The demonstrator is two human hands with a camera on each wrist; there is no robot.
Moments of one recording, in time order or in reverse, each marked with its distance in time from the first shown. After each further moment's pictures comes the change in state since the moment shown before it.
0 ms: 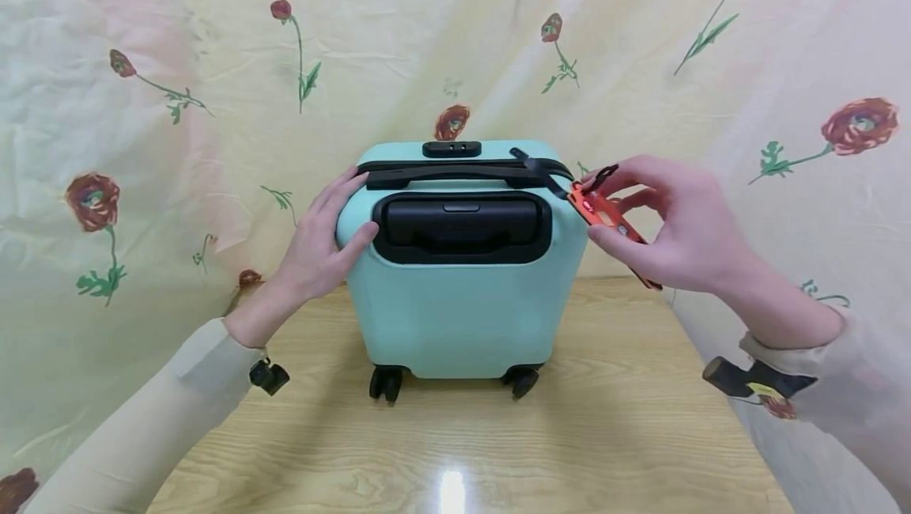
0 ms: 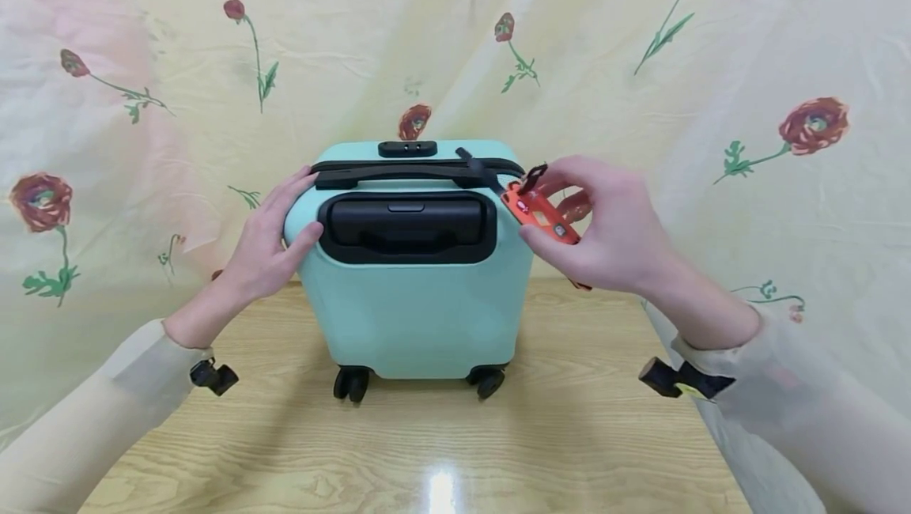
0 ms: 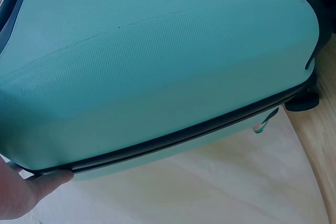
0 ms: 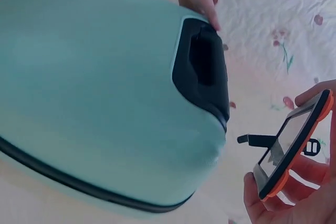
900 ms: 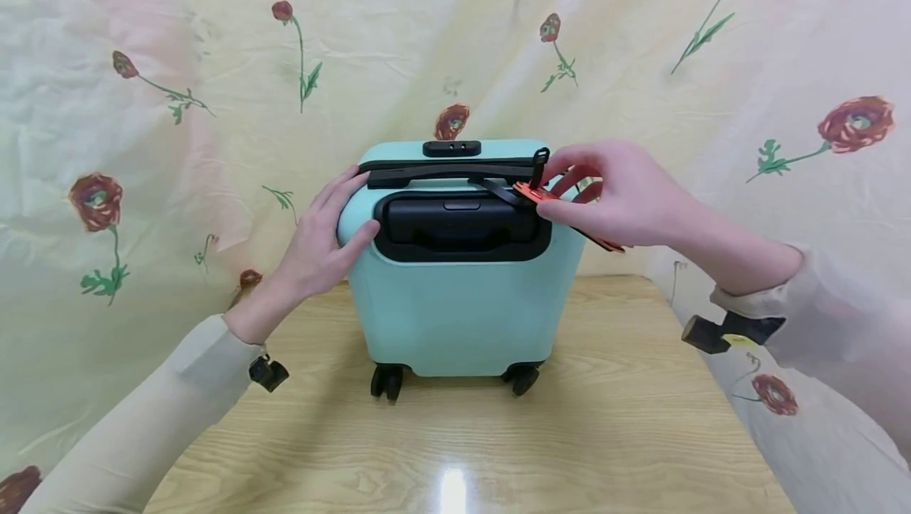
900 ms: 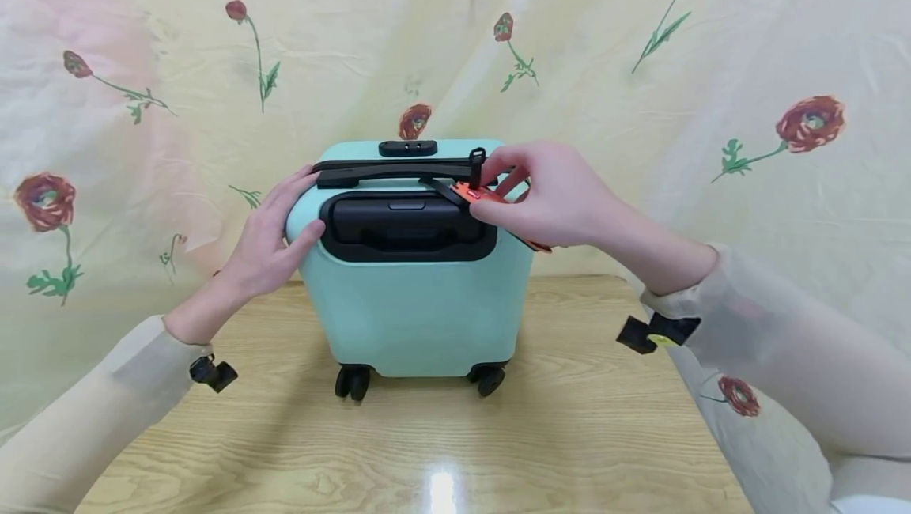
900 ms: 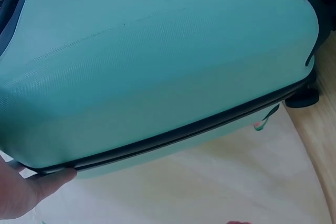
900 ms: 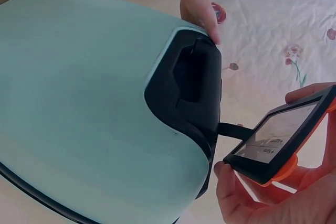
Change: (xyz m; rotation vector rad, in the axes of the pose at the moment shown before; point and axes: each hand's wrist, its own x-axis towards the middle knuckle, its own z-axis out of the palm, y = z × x) left_hand 0.001 0.002 -0.005 0.024 -0.033 -0.012; right_hand 0.052 -0.027 0.011 -0.062 -0.358 0.408
